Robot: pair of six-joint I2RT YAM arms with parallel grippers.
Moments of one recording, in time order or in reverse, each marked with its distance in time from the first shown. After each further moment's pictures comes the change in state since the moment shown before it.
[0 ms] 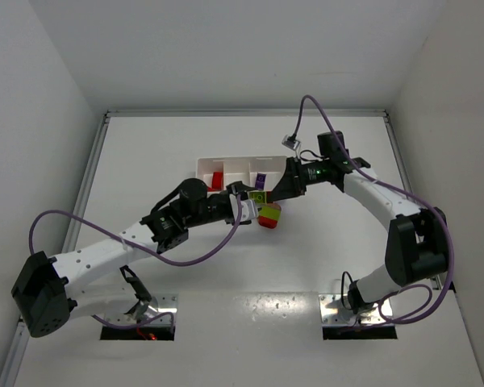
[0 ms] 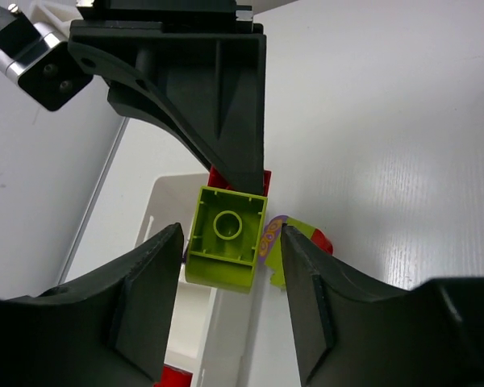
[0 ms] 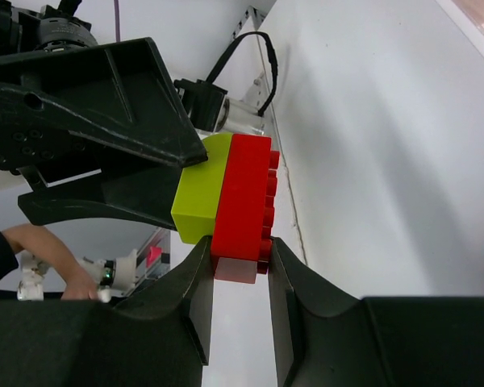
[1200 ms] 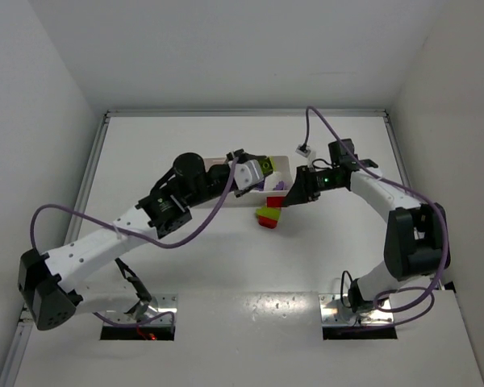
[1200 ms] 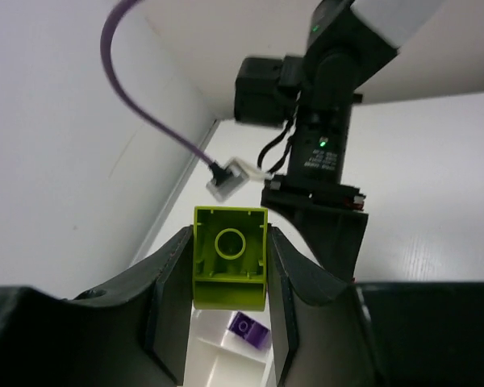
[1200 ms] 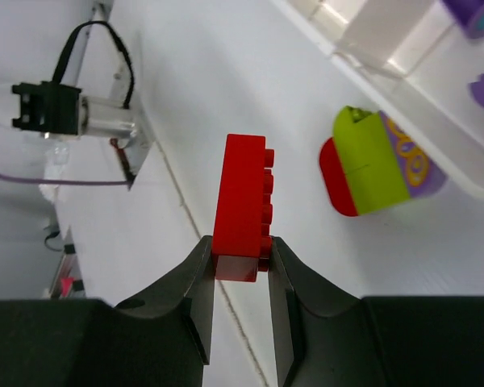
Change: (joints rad) left arm 0.000 0.052 0.295 -0.033 -0.045 -0.116; right arm -0.101 0.033 -0.040 -0.199 0.278 -0.281
